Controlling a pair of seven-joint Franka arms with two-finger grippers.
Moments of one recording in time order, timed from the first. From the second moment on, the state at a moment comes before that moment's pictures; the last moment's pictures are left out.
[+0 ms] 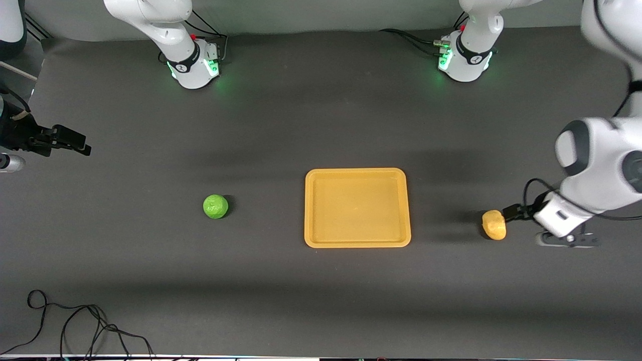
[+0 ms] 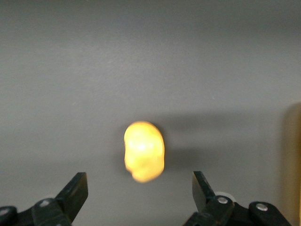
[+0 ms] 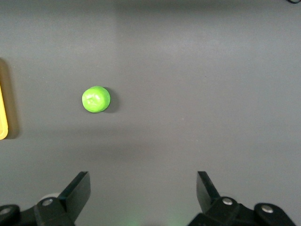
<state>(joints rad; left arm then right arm) 0.15 0.39 -0.16 -1.85 0.04 2.28 0.02 -0.09 0.00 0.03 -1.63 0.01 1.57 -0.03</state>
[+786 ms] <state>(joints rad) 0.14 0.57 -0.16 -1.97 0.04 2.60 -0.04 -0.09 0.00 0.03 -1.63 0.01 1.57 -0.03</state>
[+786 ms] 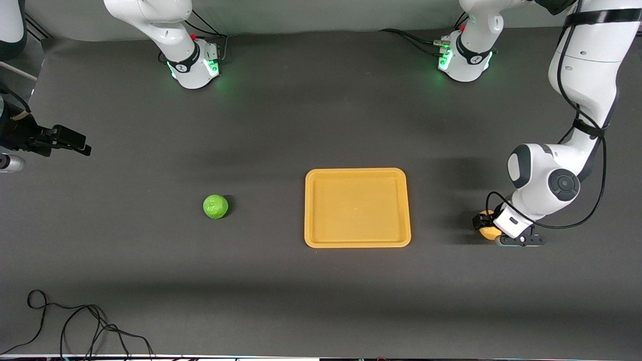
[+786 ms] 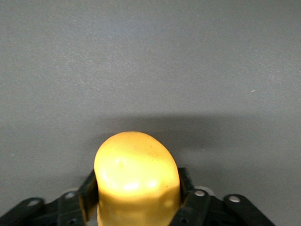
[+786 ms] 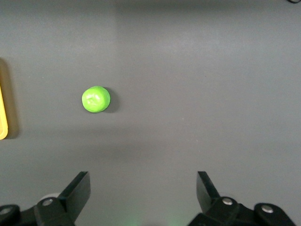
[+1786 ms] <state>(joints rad) -0.17 0.33 -0.22 -1.69 0.04 1.99 -0.25 -0.09 0.00 0.03 -1.63 0.01 1.57 -0.03</state>
